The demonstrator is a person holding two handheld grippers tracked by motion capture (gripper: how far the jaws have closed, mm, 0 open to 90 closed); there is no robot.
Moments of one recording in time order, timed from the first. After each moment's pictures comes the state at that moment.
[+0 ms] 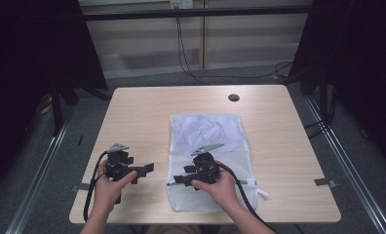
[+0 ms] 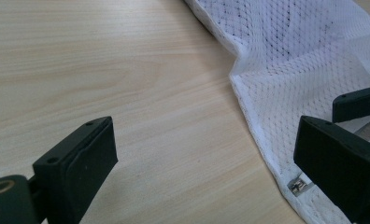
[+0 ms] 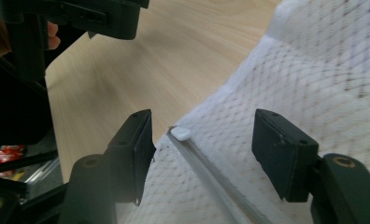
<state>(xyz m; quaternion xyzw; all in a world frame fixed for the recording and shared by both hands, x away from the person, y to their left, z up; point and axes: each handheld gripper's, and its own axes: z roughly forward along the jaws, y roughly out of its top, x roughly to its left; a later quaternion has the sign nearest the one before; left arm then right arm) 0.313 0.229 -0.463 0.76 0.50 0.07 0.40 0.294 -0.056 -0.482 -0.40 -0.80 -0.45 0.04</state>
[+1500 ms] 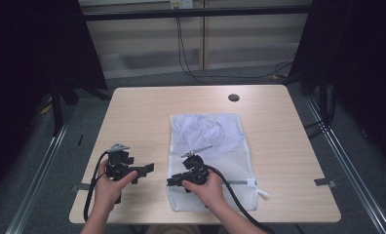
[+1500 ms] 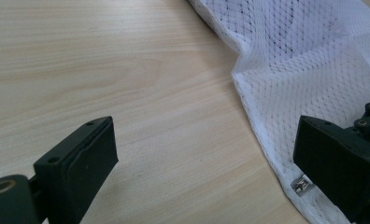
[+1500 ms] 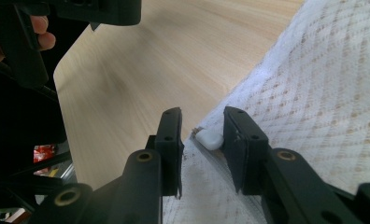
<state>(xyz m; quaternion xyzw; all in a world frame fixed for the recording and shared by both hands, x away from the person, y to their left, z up) 0.314 0.229 -0.465 0.77 0.50 0.07 0.40 0.299 -0.028 -0.498 -0.43 -0.79 -0.42 0.11</state>
